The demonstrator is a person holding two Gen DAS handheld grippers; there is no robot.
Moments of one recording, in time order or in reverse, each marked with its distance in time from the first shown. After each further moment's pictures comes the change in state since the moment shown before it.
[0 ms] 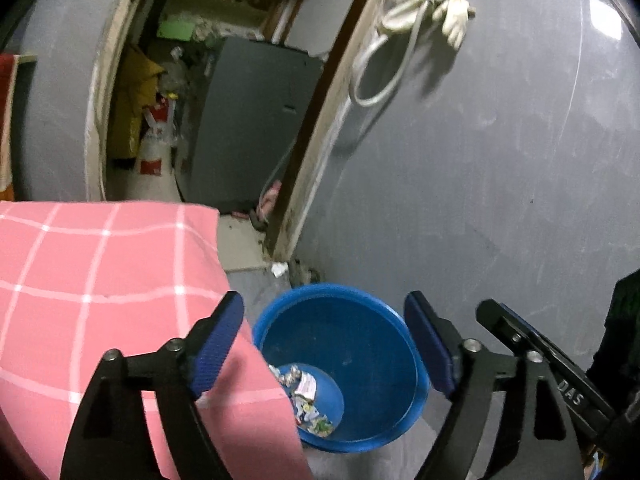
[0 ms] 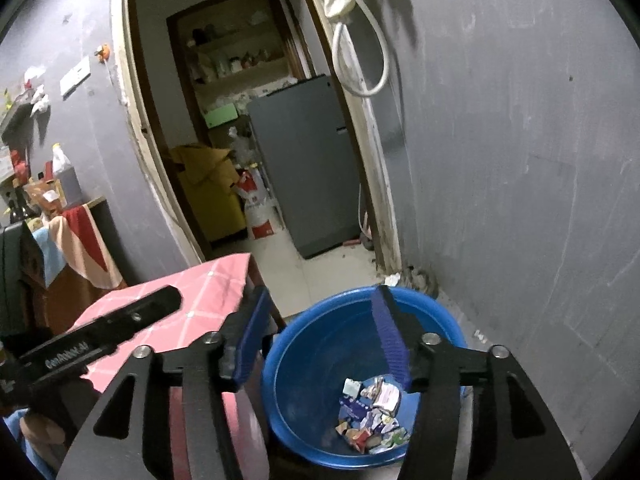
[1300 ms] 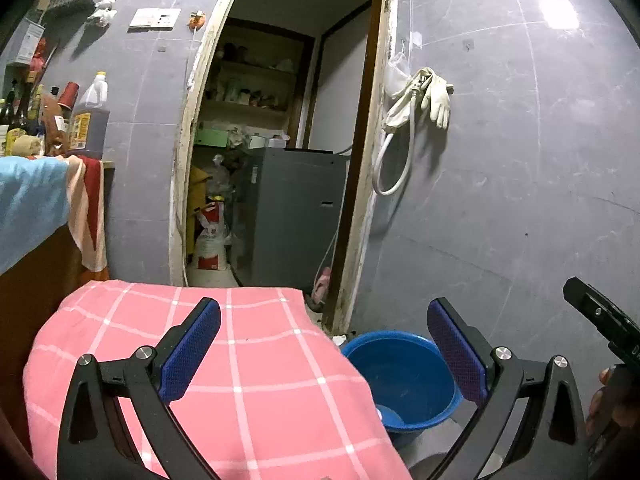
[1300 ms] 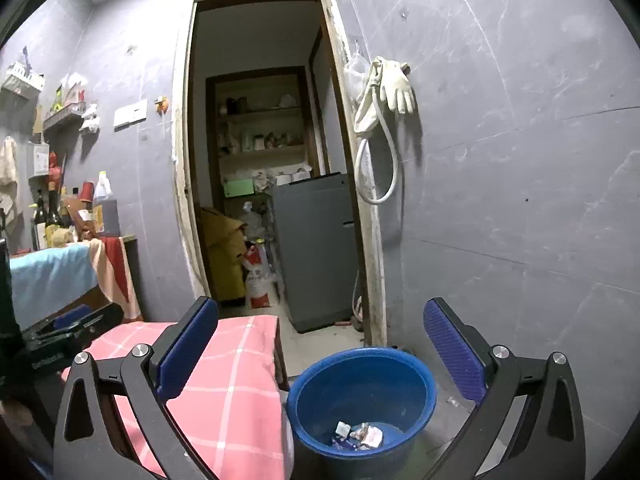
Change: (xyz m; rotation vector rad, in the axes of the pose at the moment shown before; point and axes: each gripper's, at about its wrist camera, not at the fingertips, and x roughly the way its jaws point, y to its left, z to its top) left arm -0.181 -0.001 -0.037 0.153 -0.316 0.166; right arm -0.143 0.069 -0.022 -0.131 -0.325 -0.041
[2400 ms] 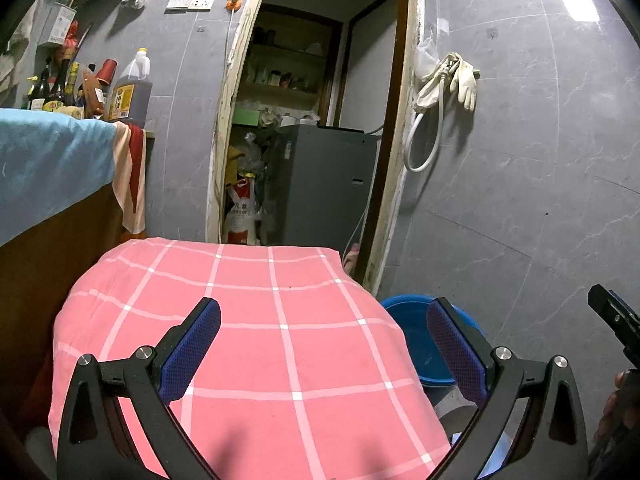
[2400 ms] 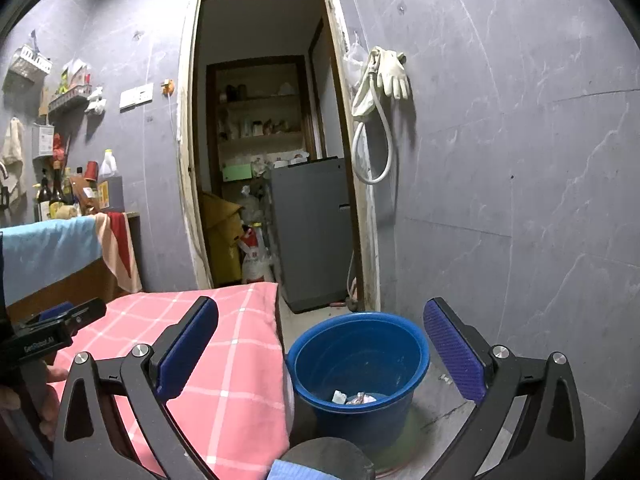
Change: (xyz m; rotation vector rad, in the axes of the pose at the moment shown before) left arm -0.039 0.023 -0.048 -0.036 0.060 0.099; right arm -0.037 0.012 -0.043 -0.015 0.039 -0.019
